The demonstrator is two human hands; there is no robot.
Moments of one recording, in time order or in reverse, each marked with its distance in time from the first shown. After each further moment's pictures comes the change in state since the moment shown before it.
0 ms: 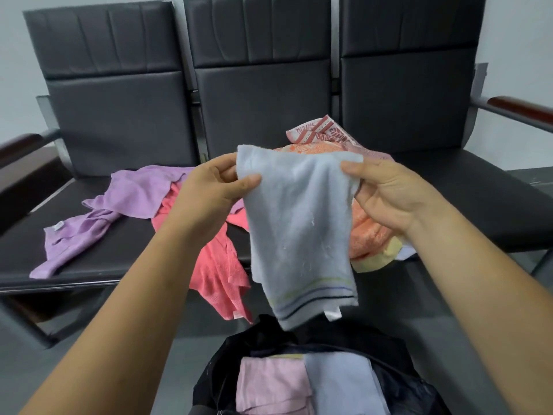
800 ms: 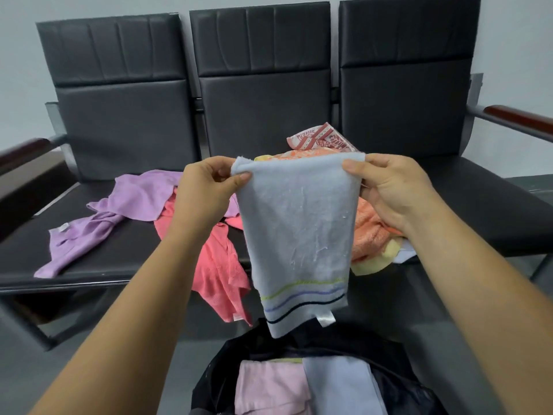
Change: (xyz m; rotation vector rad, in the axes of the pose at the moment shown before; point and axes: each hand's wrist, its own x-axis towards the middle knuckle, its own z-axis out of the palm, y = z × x) left_hand -0.004 0.001 -0.003 0.440 0.276 0.195; right_hand -0.004 -0.003 -0.004 -0.239 0.209 -0.173
